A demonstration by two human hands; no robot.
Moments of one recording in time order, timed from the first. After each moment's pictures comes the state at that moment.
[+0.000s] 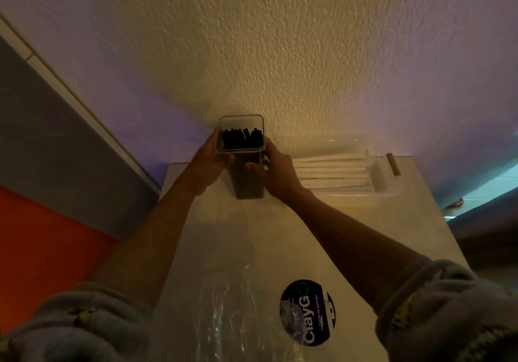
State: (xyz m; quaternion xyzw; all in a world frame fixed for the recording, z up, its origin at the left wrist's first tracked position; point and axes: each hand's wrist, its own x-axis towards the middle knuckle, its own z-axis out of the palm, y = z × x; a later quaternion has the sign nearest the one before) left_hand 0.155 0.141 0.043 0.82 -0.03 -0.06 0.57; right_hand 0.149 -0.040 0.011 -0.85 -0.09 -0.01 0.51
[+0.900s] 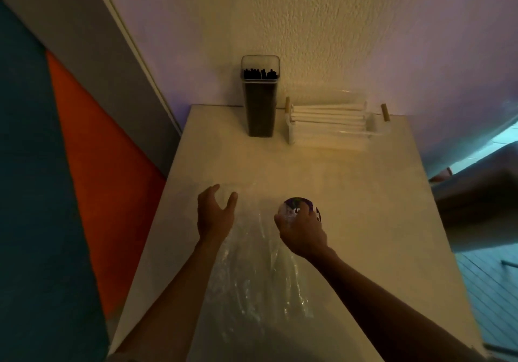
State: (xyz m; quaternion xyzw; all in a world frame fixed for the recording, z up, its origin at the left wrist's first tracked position) left_hand -0.141 0.110 -0.031 0.86 0.26 0.04 0.44; right_hand -0.144 -0.090 -0.043 -0.92 0.10 0.21 0.30
